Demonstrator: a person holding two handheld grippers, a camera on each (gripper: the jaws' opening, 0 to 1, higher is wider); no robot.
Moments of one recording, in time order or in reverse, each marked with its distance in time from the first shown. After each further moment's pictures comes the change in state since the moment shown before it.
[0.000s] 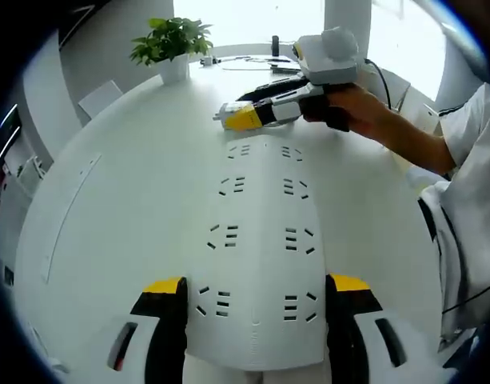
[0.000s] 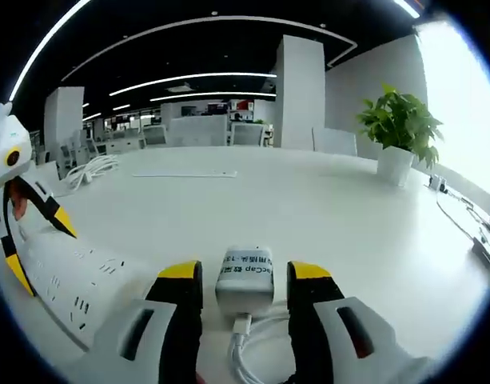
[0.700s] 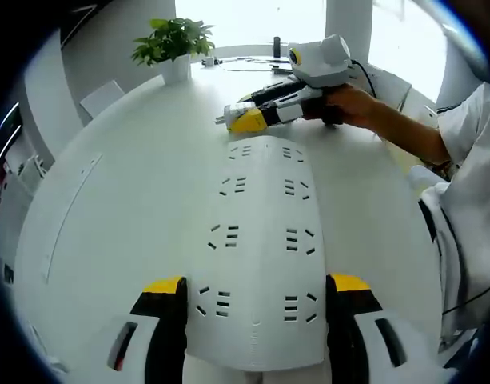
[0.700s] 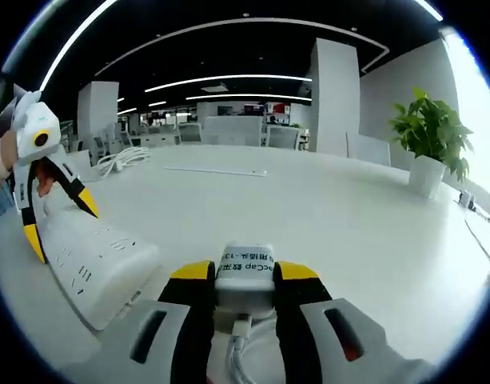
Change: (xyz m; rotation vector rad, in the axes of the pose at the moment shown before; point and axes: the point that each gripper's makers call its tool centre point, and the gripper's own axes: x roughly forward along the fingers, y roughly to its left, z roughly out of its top) left arm 0.001 0.001 0.000 -0.006 -0.004 0.002; right arm 0.001 0.012 -0.007 -0.088 -0.026 0.285
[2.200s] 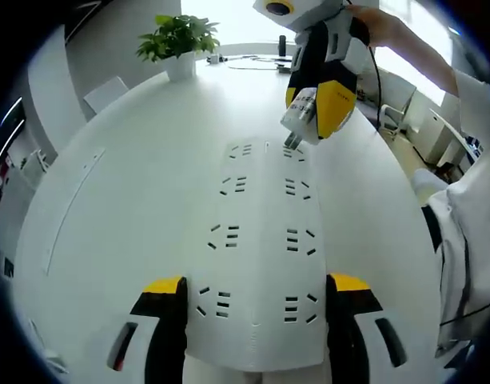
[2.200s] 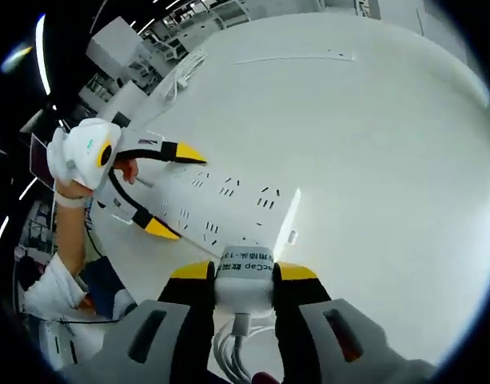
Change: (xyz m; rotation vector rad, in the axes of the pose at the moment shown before) left arm 0.002 0.000 0.000 -0.024 0.008 0.014; right arm -0.062 0.109 0.012 0.246 0.814 0.405
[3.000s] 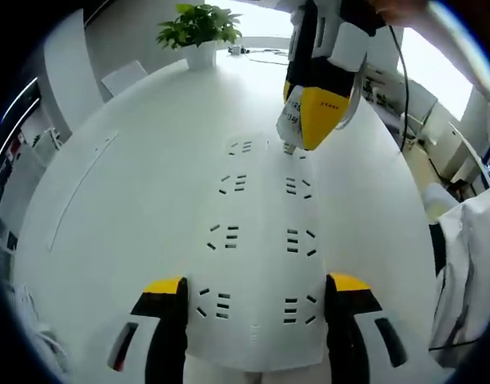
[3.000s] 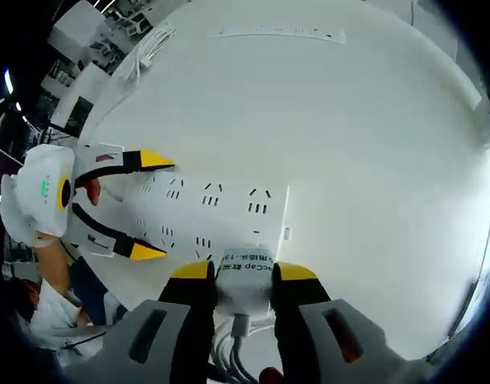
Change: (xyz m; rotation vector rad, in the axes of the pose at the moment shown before) left arm -0.001 -0.006 -0.001 -0.107 0.038 0.070; right arm 0.009 0.000 0.012 0.040 0.181 -0.198
